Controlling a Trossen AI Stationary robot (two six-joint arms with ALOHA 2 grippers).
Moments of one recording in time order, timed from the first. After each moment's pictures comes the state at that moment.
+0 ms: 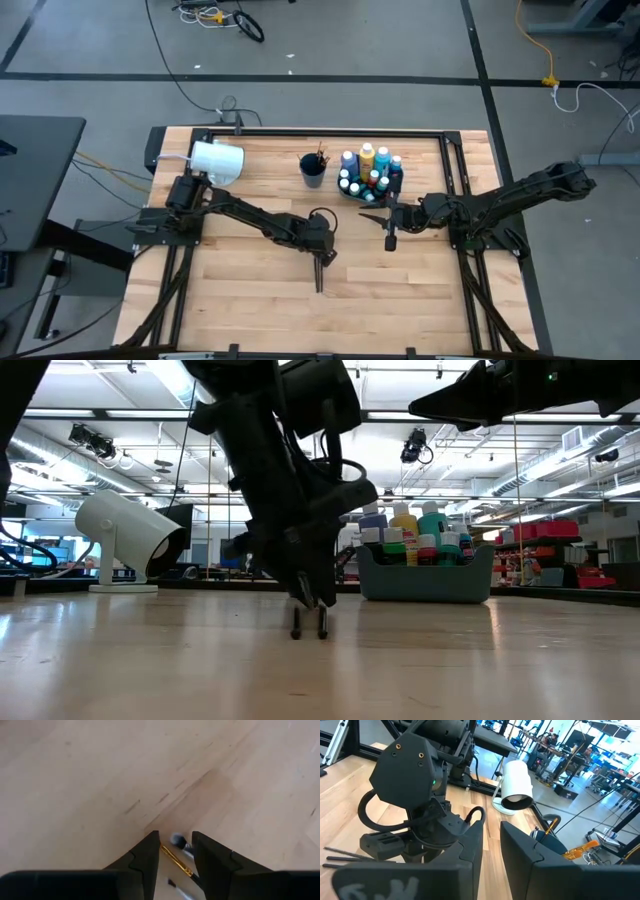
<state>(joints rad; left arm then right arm) -0.18 2.01 1.26 -0.37 -0.26 -0.96 0.18 1.07 0.46 0.49 0.32 -0.32</state>
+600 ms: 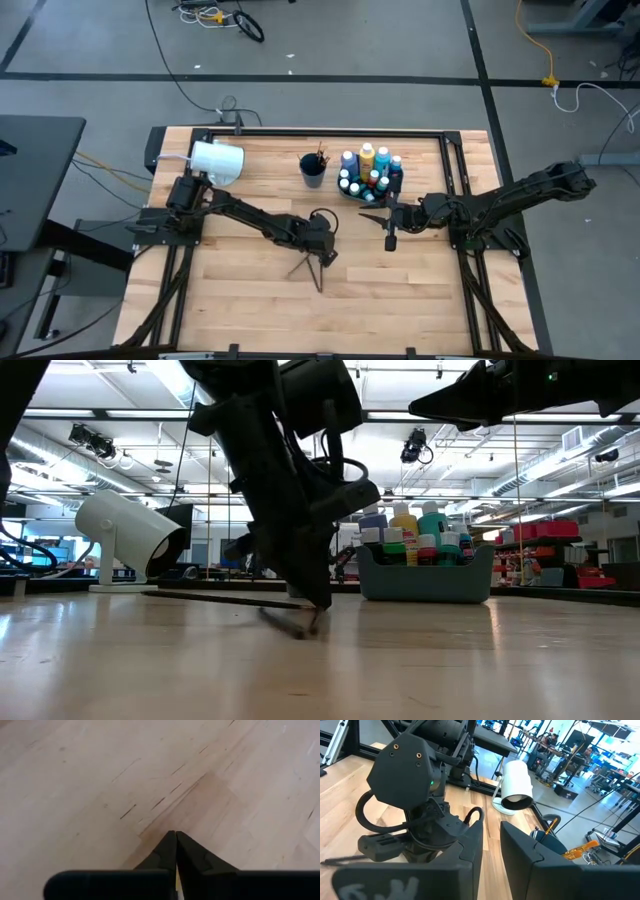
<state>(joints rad) -0.19 2.02 1.25 -0.34 -0.27 -0.94 0.18 1.07 0.46 0.49 0.32 -0.32</state>
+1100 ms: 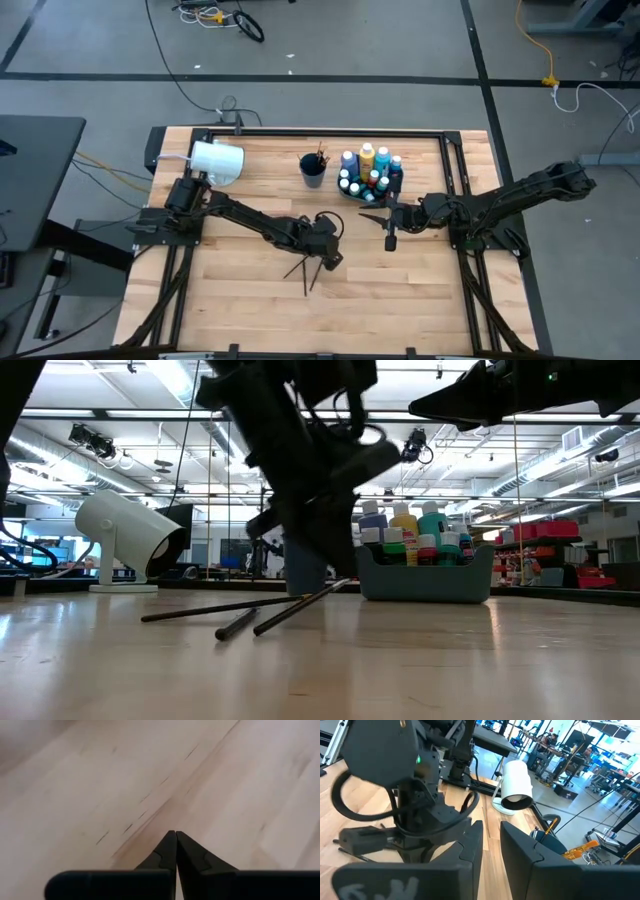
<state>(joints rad) -0.22 2.01 1.32 -0.34 -0.35 -0.88 0.18 1.07 0.46 0.49 0.32 -0.32</state>
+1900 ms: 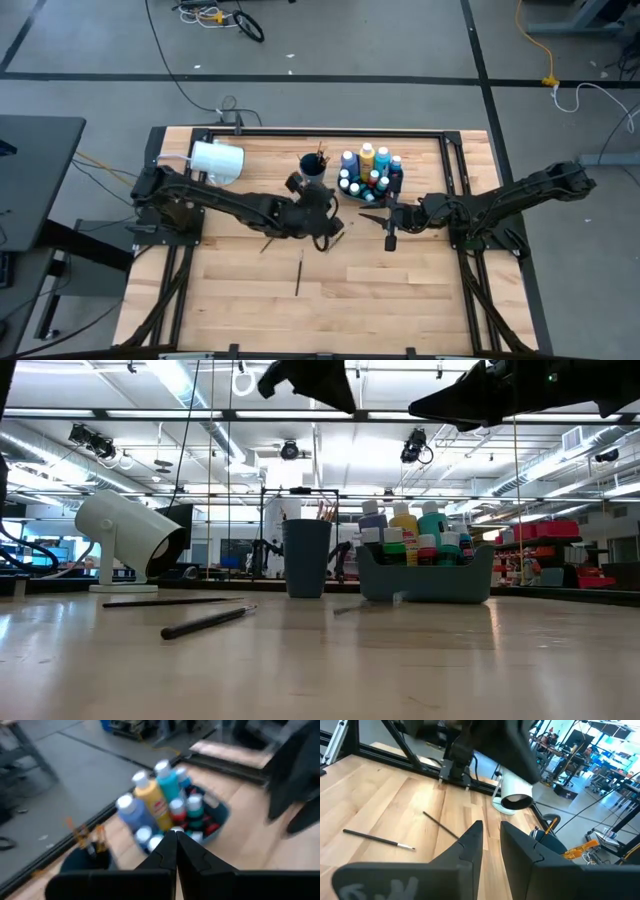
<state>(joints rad) -0.21 1.75 1.48 -0.43 -0.89 -0.46 0.18 1.07 0.46 0.49 0.32 -0.32</state>
